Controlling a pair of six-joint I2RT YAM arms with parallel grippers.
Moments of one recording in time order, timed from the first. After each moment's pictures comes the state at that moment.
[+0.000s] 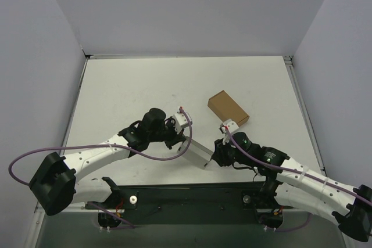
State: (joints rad) left arm -0.80 1.24 0.71 -0.05 0.33 0.12; right arm 0.92 0.78 0.50 -0.42 0.06 0.38
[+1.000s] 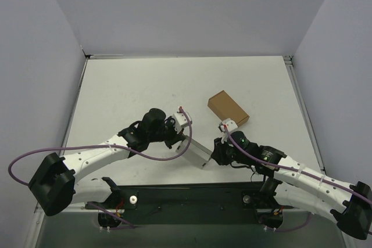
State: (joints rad) left arm -0.80 1.23 0.71 -0.05 0.29 0.12; right arm 0.92 0.83 0.50 -0.39 0.06 0.42
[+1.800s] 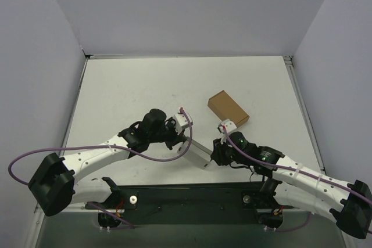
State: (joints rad) left arm -0.81 1.23 0.71 -0.05 0.31 0.12; right arm 0.91 0.85 0.47 -0.36 0.08 0.40
